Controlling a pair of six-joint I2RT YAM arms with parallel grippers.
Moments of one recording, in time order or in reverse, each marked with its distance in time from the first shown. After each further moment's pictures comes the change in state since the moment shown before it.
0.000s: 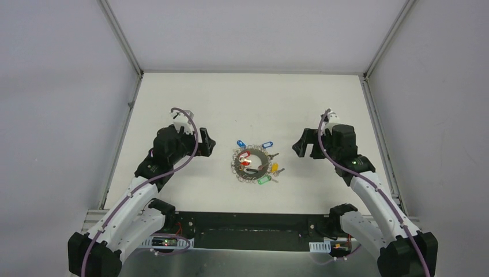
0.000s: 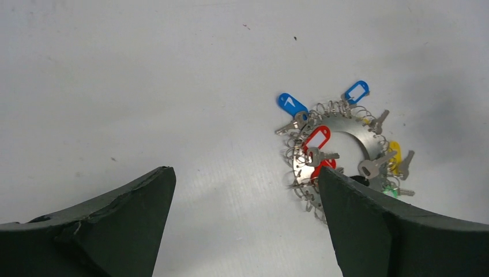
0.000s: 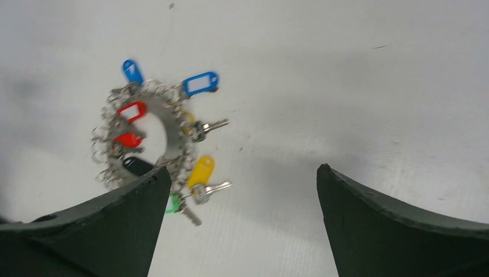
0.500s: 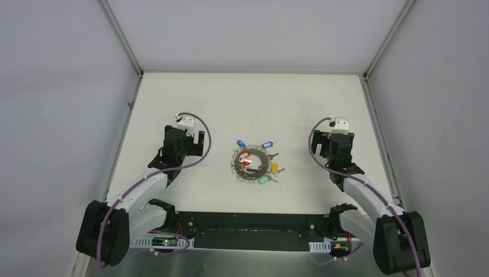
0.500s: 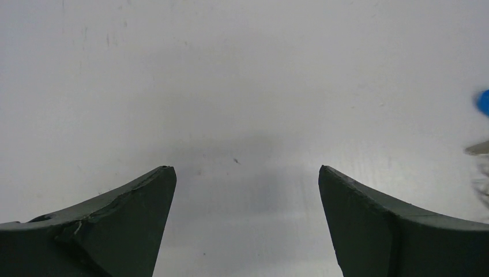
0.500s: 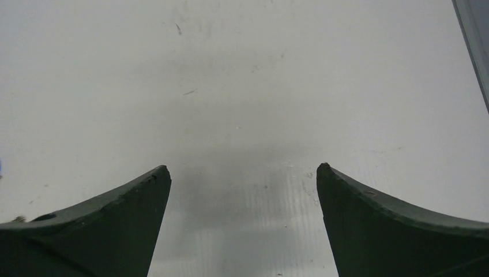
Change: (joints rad) left arm 0.037 0.175 -0.114 0.222 -0.334 0.327; right arm -0.059 0.095 -0.232 0.444 0.521 -0.208
